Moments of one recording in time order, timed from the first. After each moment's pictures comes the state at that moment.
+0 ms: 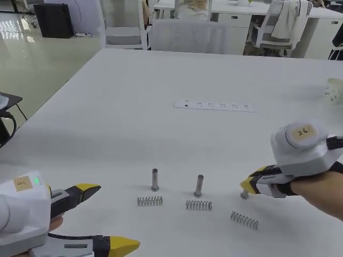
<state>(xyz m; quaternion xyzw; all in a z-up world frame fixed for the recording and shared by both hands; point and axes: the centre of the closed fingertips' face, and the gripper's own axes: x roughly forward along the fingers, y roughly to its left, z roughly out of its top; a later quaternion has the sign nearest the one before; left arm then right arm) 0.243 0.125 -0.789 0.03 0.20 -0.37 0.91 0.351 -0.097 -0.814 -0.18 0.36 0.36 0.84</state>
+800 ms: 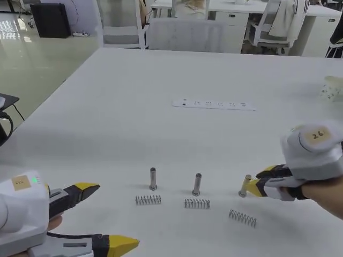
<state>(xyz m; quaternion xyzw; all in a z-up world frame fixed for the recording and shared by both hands) 0.244 0.124 -0.789 0.03 0.20 -0.38 0.90 0.338 -0.114 -0.809 -0.18 0.35 0.36 0.85</state>
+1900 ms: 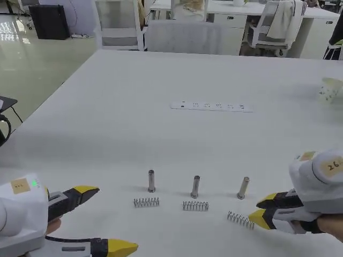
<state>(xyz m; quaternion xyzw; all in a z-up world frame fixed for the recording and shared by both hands) 0.242 0.120 -0.789 0.04 0.20 -0.38 0.90 0.288 -0.111 -0.830 -0.18 0.37 0.42 0.81</state>
